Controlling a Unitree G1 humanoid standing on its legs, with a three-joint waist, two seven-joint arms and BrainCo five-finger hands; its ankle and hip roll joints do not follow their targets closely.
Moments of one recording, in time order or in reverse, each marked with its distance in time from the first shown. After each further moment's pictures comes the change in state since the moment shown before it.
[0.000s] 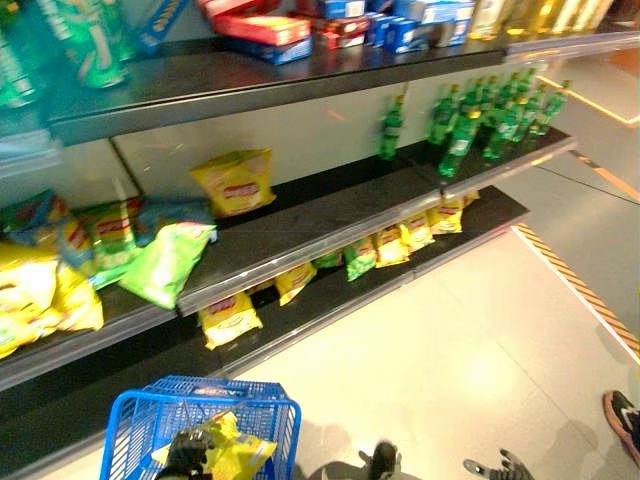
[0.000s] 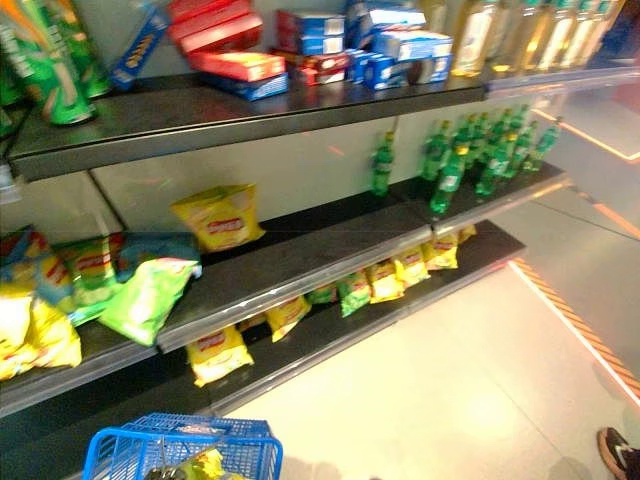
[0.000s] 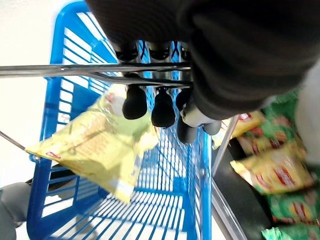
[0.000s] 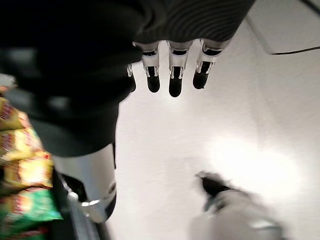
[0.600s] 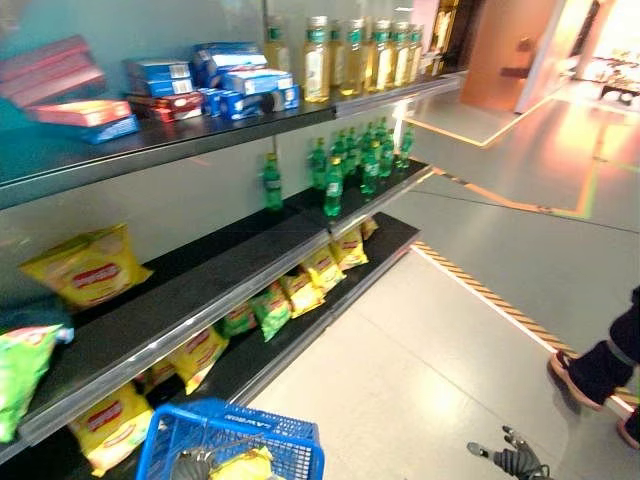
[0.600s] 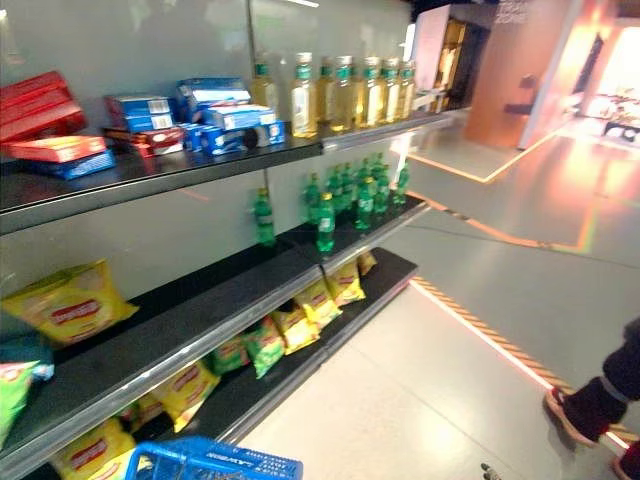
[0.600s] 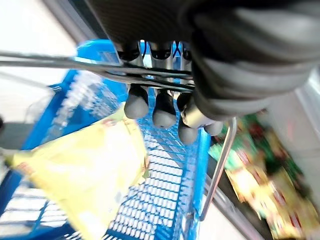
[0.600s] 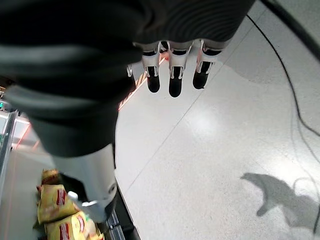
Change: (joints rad) left arm -0.046 -0.039 -0.001 0.058 -0.021 -0.041 0.030; right arm -0.006 -0.059 0.116 -0.101 0.016 -0.022 -0.020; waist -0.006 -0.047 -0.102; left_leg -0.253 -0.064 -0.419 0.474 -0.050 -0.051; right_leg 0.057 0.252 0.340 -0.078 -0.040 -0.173
